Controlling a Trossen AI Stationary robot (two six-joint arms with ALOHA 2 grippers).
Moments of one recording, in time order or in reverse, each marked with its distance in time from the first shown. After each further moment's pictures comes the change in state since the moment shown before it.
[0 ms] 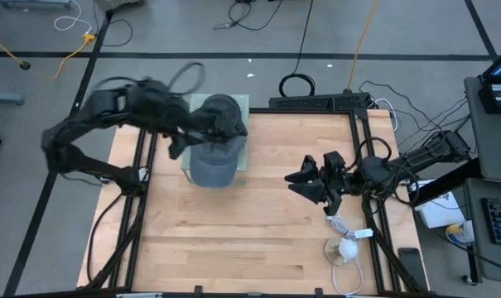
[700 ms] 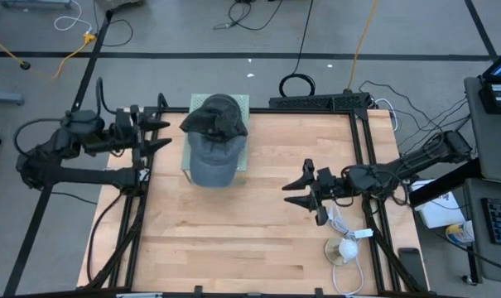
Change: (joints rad) left arm -0.140 -0.646 -0.641 0.588 -0.234 -0.004; right arm -0.014 -0.031 -0.138 -0.148 -0.052 -0.314
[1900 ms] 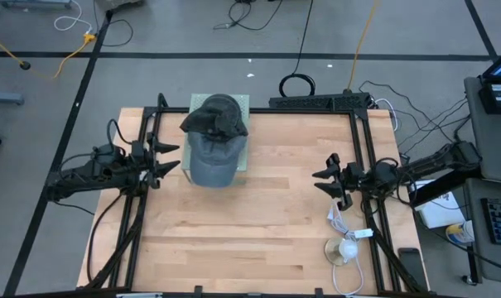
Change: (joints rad) left arm 0.000 -0.569 -0.787 0.446 0.057 0.065; right arm -0.131 -0.453 -0.679 0.454 -0.052 -0.050
